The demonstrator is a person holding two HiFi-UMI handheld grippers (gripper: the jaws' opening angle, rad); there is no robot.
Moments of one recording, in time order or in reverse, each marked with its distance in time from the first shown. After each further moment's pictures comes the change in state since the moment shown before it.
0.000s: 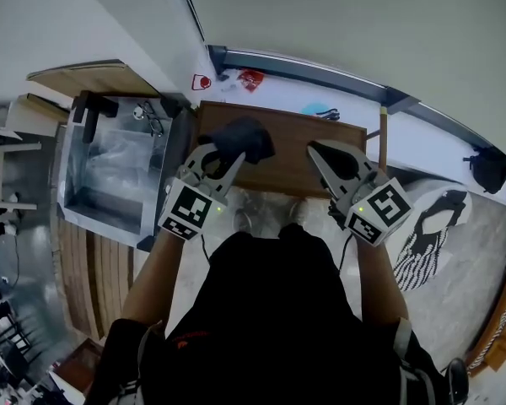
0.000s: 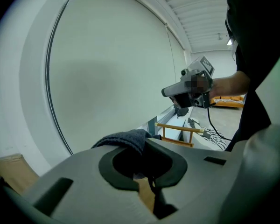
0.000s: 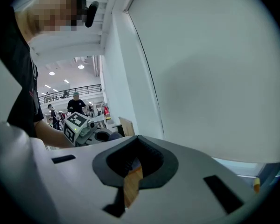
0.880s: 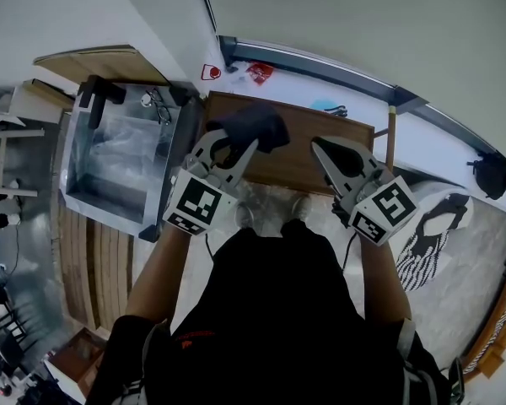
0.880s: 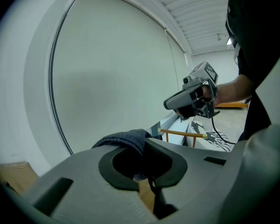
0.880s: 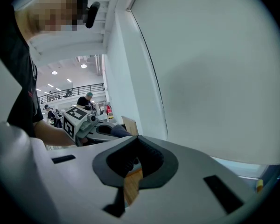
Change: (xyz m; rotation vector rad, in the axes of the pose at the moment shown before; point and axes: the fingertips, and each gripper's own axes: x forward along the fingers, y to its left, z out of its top) left arm -0.010 0.005 0.030 0.020 -0.057 0.043; right arm 0.008 0.015 0.001 -0.017 0.015 0.028
